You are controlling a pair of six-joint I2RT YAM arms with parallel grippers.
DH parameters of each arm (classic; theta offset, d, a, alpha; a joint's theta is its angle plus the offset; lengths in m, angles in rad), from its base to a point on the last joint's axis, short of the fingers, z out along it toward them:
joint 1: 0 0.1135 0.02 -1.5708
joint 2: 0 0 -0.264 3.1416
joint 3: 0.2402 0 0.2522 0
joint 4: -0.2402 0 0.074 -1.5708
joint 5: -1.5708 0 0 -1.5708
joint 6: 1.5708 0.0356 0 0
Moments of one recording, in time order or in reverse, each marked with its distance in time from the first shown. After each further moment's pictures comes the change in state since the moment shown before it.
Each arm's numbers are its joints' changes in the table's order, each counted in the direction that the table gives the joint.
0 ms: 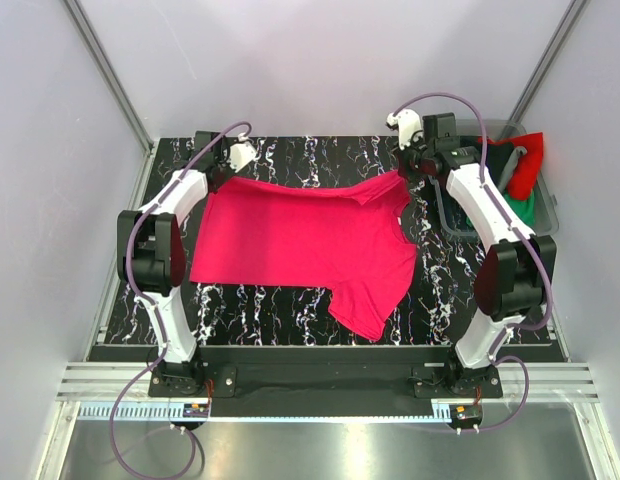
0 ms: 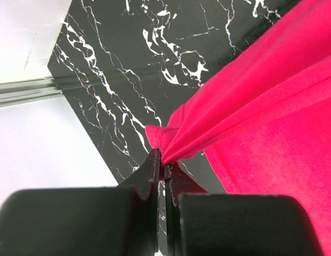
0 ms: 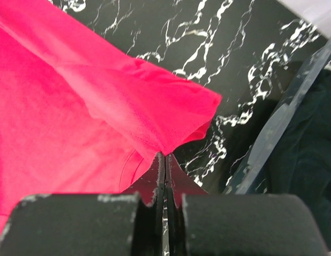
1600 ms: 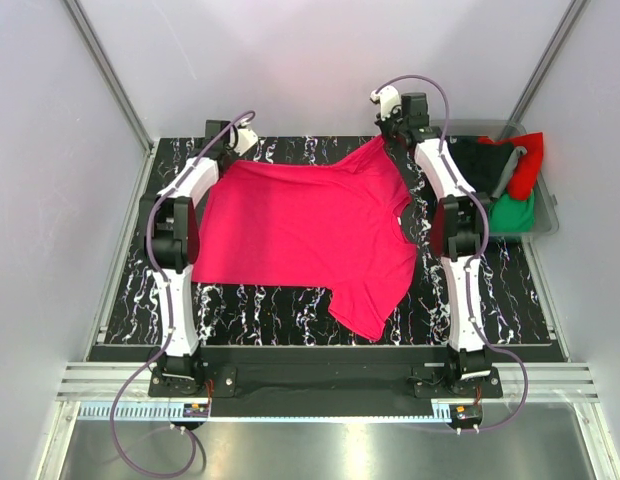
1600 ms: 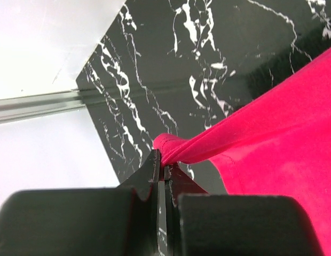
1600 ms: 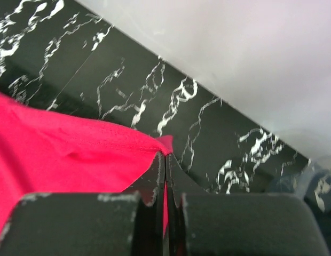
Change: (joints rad) left arm -0.002 0.288 0.309 0.061 0.130 -0.031; right arm -0.031 0.768 0.792 0.150 0.002 -0.050
